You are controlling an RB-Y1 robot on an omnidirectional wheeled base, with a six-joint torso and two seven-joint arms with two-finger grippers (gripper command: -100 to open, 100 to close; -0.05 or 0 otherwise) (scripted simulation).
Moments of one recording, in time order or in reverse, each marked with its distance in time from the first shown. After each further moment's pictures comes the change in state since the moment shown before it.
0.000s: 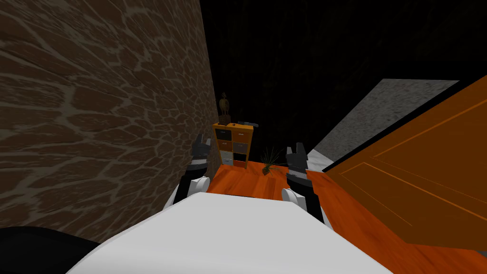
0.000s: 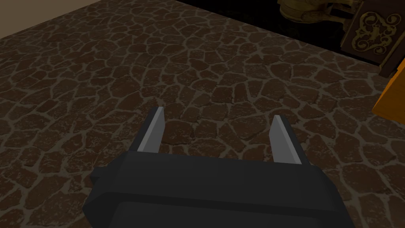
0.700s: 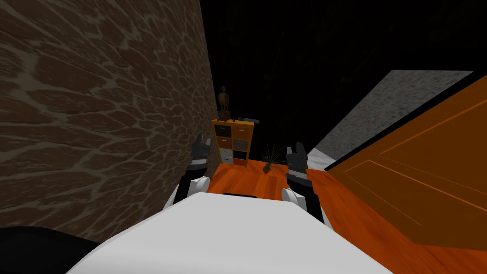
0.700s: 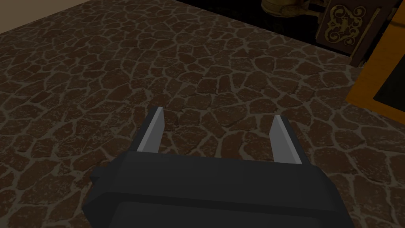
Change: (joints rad) left arm 0.000 0.000 0.000 0.000 0.000 0.000 0.000; right arm 0.000 0.000 0.000 0.000 0.000 0.000 0.000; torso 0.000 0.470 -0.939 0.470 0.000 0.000
